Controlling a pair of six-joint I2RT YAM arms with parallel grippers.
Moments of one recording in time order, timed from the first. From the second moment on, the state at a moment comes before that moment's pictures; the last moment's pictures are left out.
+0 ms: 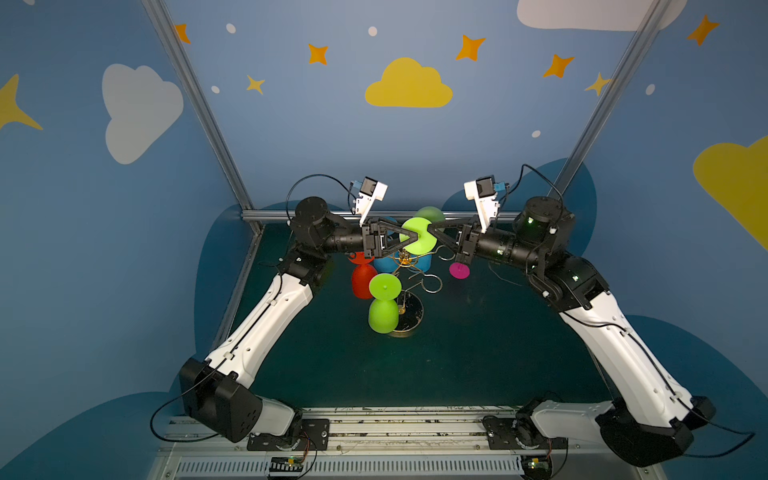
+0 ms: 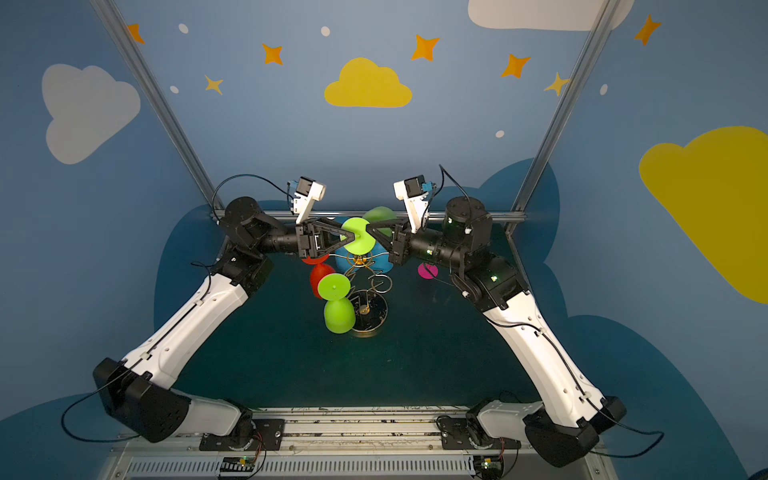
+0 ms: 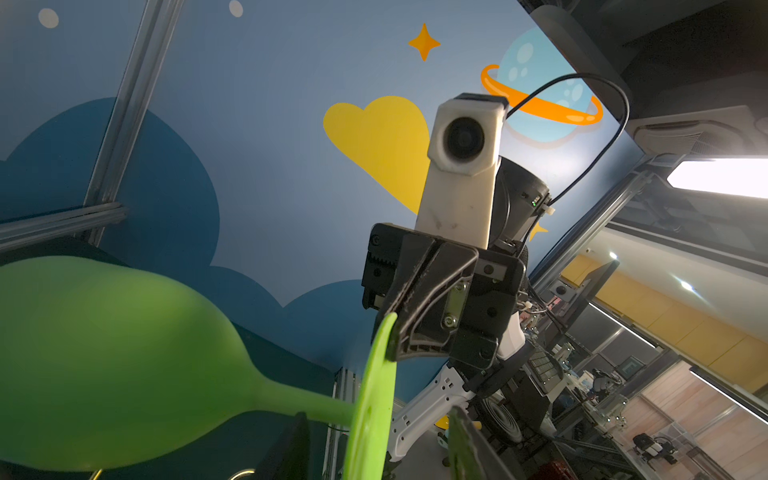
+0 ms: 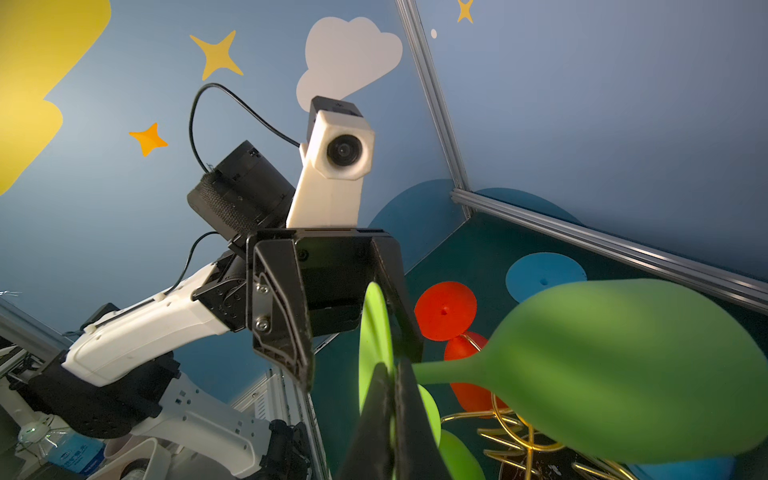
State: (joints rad) left arm -0.41 1.43 1.43 0.23 1.13 -0.84; right arm 0.63 1.28 1.64 -0.45 -0.53 0.36
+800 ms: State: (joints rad) left arm -0.41 1.41 1.43 0.34 1.04 -1.04; right arm 0.63 1.08 1.52 -0.46 -0.36 0.23
